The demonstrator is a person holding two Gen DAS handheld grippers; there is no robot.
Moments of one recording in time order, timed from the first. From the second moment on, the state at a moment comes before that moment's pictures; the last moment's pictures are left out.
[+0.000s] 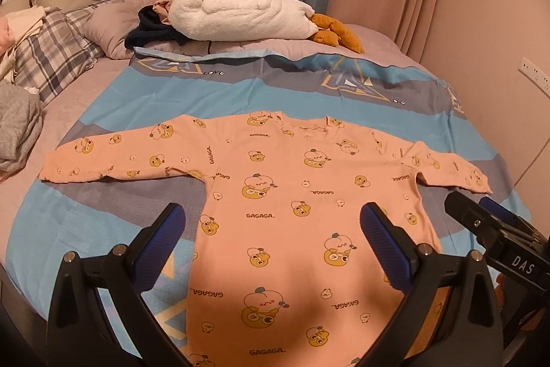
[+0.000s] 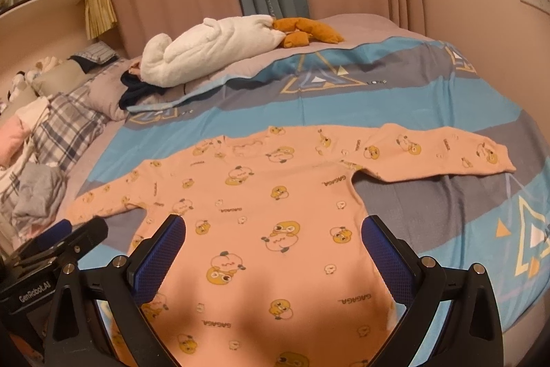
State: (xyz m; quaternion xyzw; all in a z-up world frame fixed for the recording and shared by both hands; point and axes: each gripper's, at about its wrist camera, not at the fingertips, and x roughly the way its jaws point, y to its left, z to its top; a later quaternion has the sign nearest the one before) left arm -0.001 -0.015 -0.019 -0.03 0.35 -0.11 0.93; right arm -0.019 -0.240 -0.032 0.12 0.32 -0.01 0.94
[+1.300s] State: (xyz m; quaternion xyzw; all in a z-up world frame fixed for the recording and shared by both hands) left arm 0.012 -0.009 -0.029 -0.07 0.38 -0.13 0.91; right arm -0.011 -0.243 -0.041 0.15 0.33 -0.01 0.93
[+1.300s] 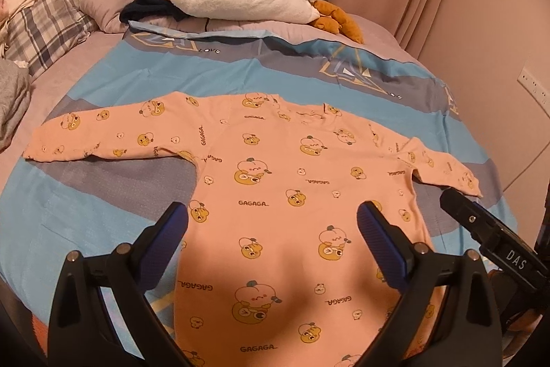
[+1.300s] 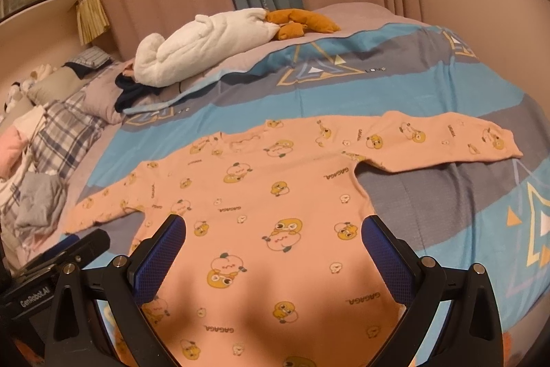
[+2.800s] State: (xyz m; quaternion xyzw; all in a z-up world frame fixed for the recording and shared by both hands) left arm 0.089 -0.011 -0.020 -0.07 0.44 -0.14 0.88; right arm 0.049 -0.266 -0.001 0.16 0.33 -0.02 0.93
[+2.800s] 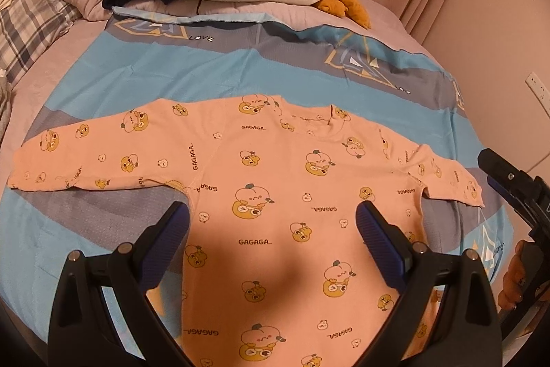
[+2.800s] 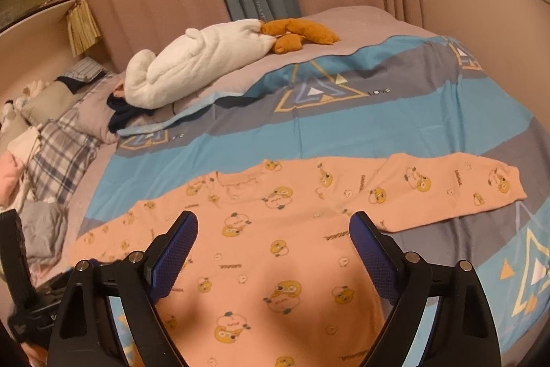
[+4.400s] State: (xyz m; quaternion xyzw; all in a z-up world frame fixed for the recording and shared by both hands) left arm 0.086 -0.026 -0.111 -0.13 0.55 -0.16 0.81; right arm 0.027 -0.586 -0.134 0.39 0.36 -0.30 0.79
